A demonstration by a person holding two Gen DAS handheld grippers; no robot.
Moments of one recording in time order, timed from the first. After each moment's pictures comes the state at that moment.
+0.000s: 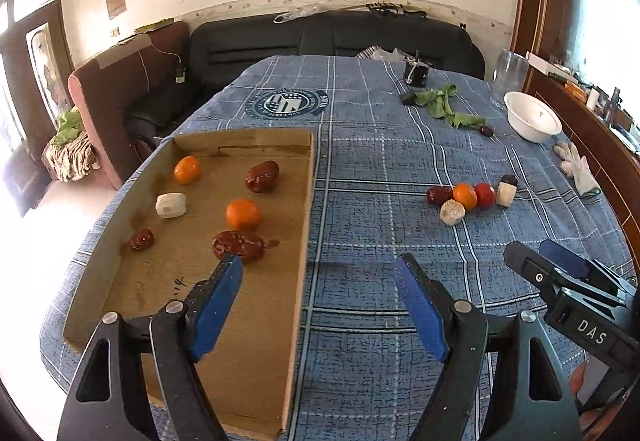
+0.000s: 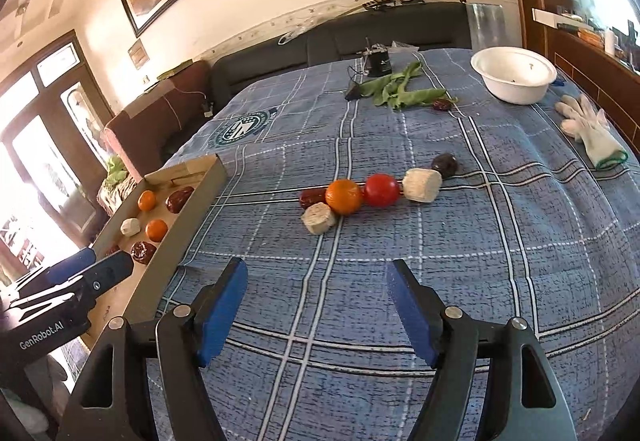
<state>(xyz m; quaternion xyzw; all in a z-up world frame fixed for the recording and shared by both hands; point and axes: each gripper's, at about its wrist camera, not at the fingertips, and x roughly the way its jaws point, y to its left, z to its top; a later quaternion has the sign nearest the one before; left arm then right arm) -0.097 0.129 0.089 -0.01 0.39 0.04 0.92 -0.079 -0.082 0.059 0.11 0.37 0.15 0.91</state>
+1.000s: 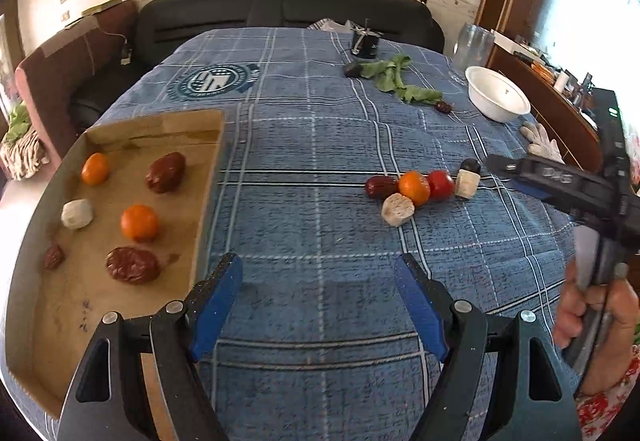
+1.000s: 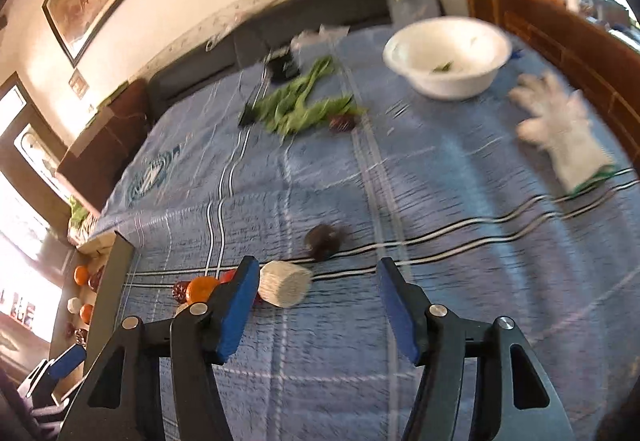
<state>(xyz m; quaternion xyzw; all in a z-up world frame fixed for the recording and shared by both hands) -0.046 0.091 0.062 -0.02 0.43 -0.05 0.90 0.033 -0.157 0.045 0.16 0.43 0.08 0.89</state>
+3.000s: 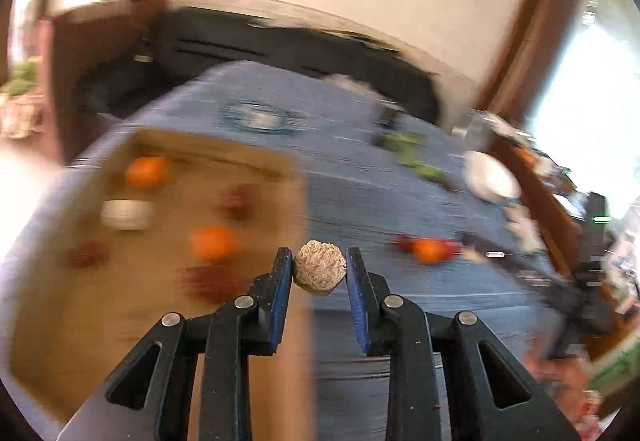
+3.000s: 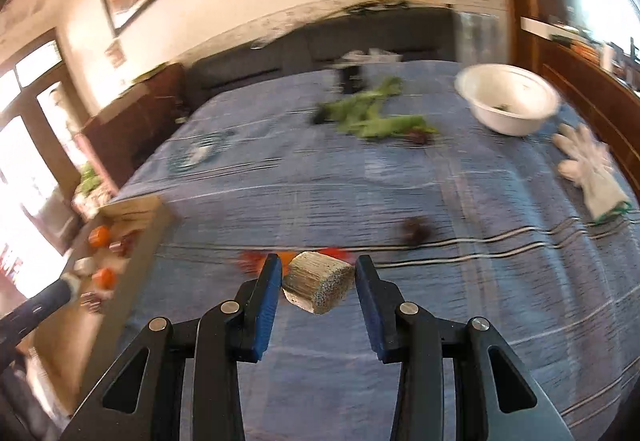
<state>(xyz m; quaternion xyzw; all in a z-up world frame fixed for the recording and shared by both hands) -0.080 0.203 0.085 -0.14 0.34 -0.04 0.93 -0.015 -0.075 0.076 0.09 0.37 0.15 0.91</state>
